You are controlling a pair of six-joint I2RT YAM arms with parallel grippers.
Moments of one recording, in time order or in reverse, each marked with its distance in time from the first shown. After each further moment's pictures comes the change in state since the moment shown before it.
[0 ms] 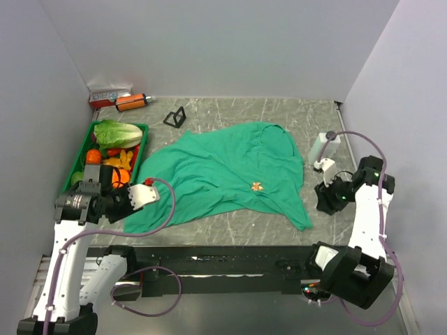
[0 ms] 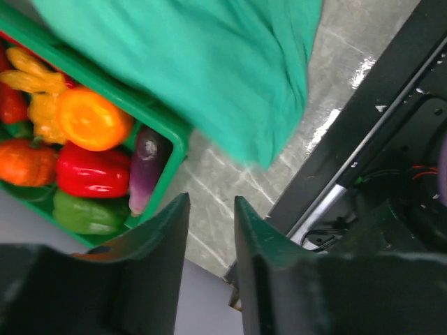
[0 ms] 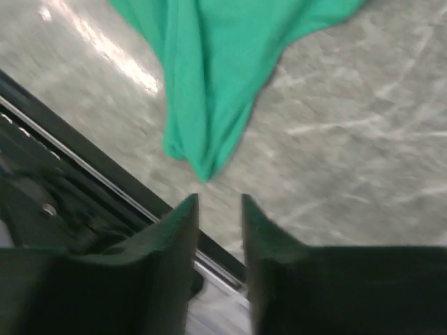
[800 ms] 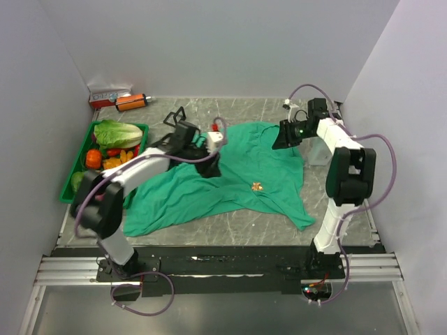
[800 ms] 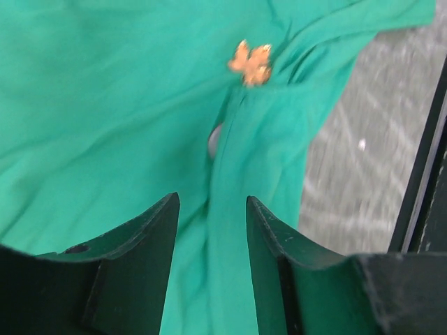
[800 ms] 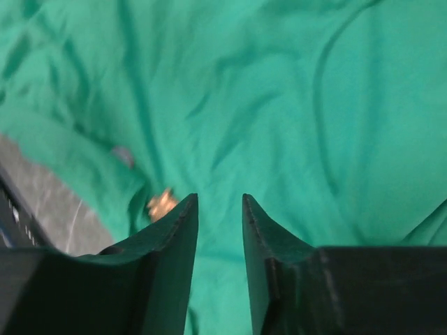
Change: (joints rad) left arm -0.438 0.844 0.163 1.012 0.431 -0.771; right arm 0.405 0.879 0.612 0.515 -0.228 0.721
